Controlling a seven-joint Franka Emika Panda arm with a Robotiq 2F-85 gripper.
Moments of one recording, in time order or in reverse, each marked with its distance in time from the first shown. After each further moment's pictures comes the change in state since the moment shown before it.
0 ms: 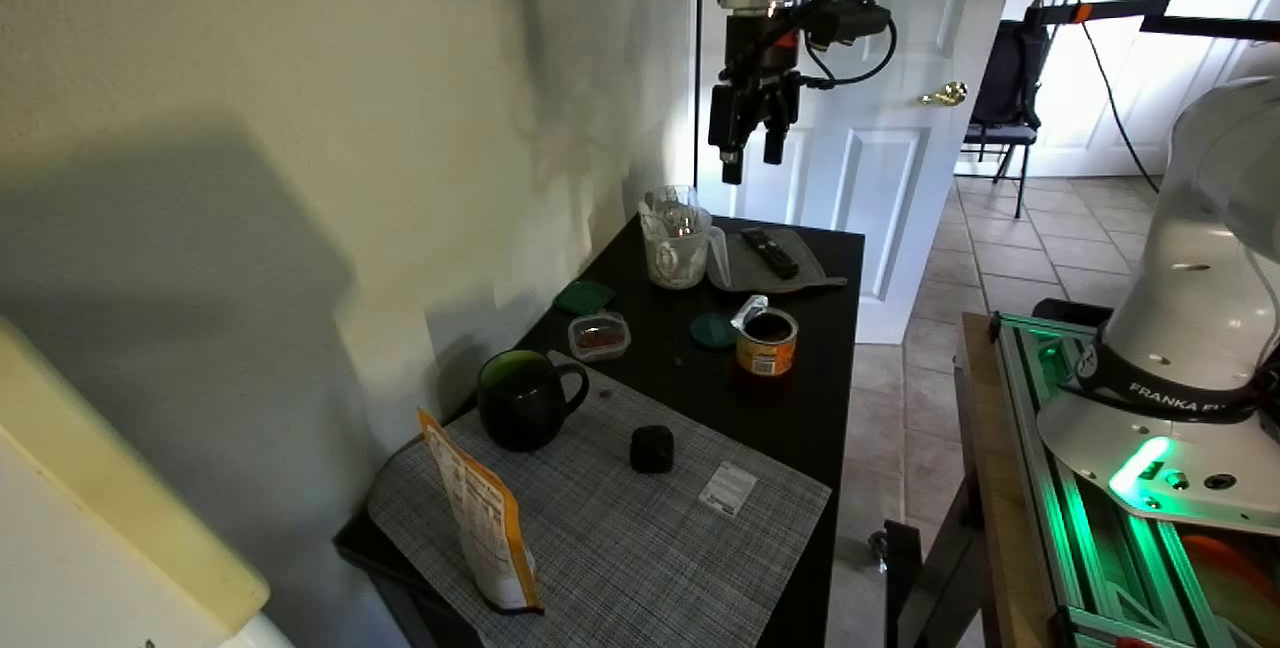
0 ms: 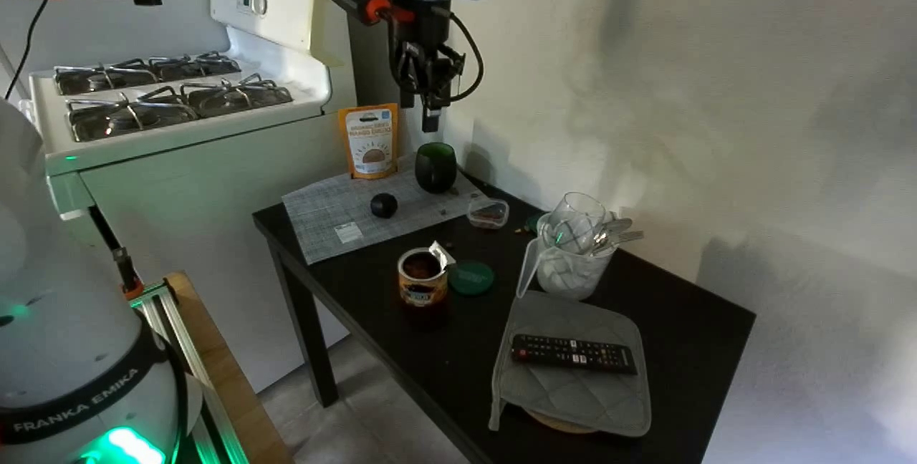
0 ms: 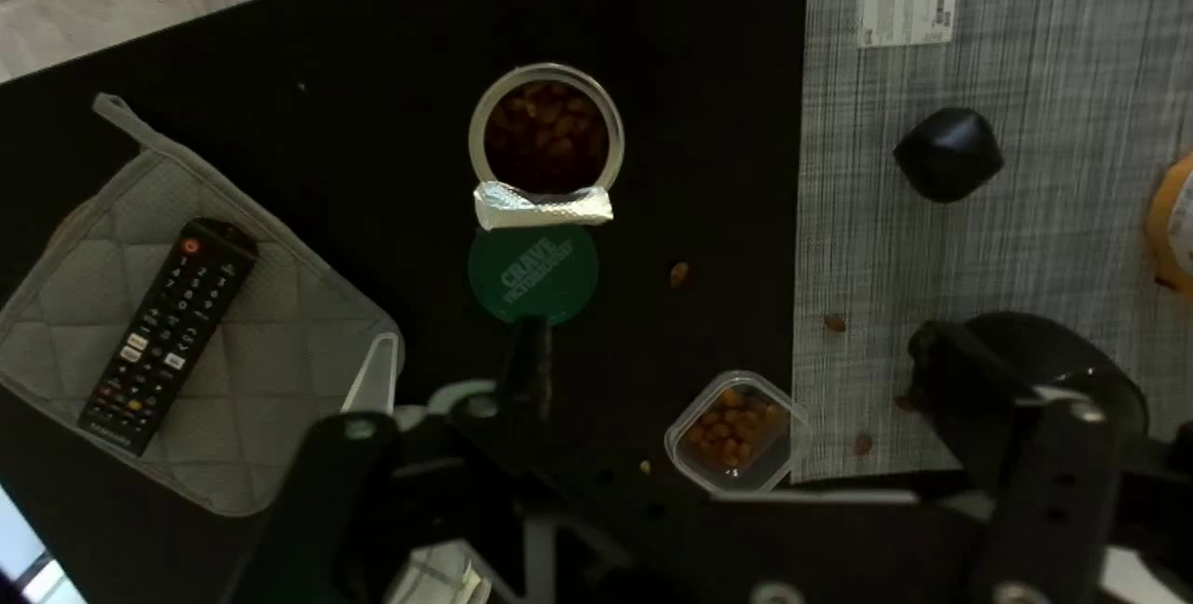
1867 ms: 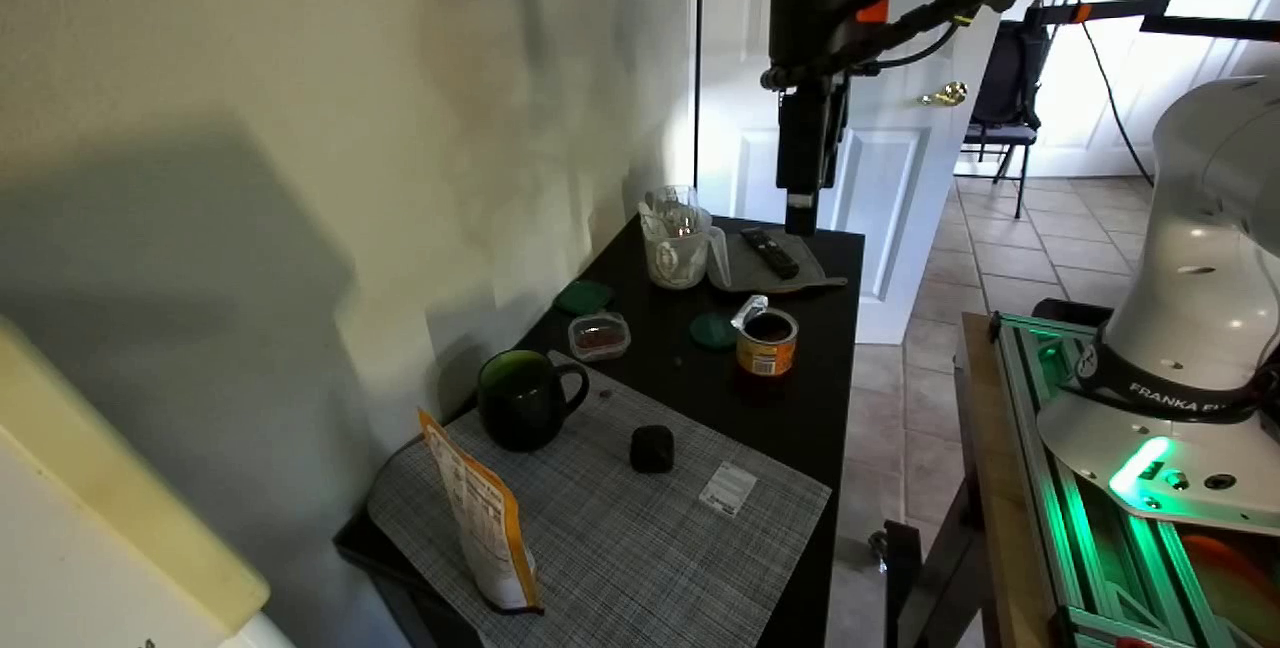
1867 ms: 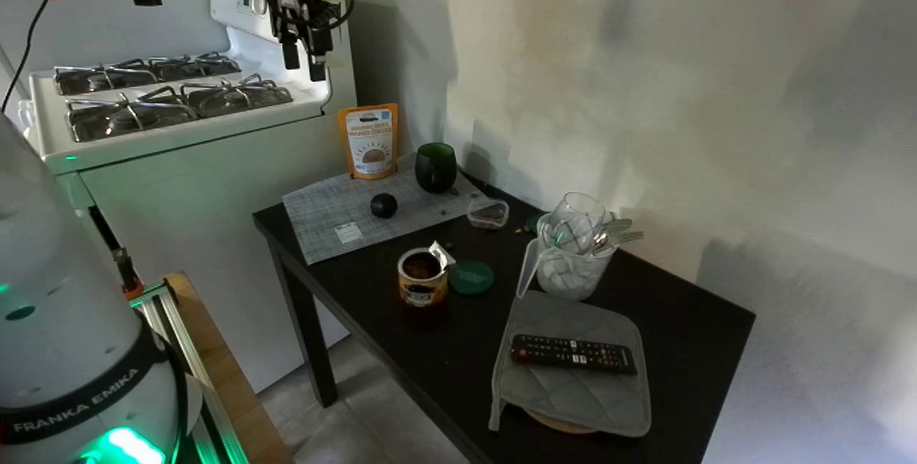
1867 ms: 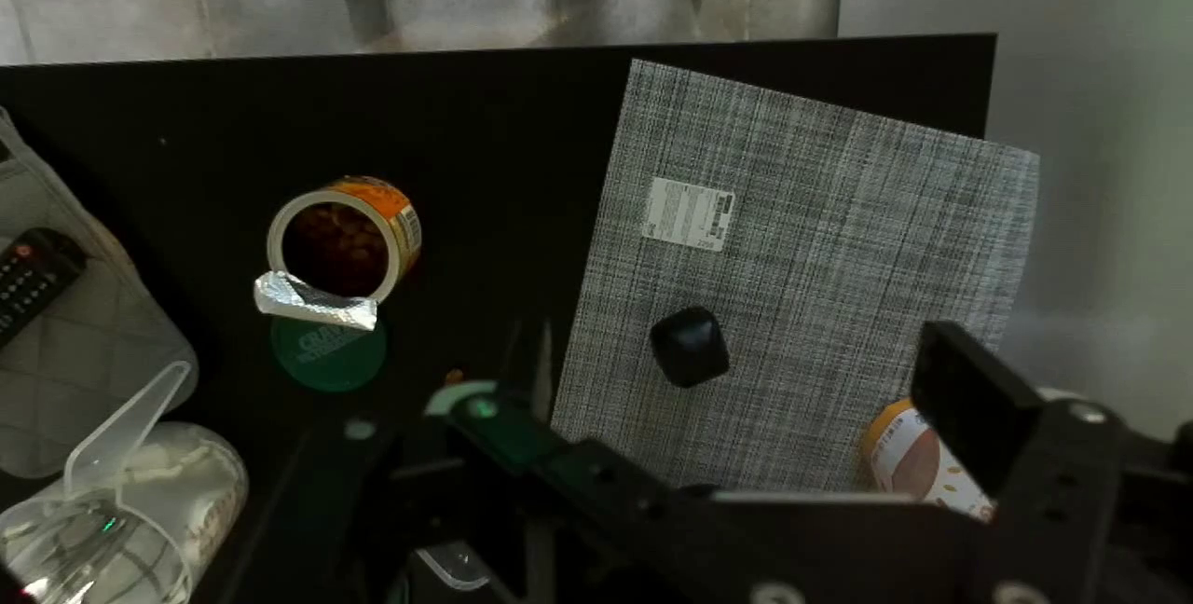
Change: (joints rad) arm 0.162 -0.177 0.273 -0.018 0.073 -0.181 0.105
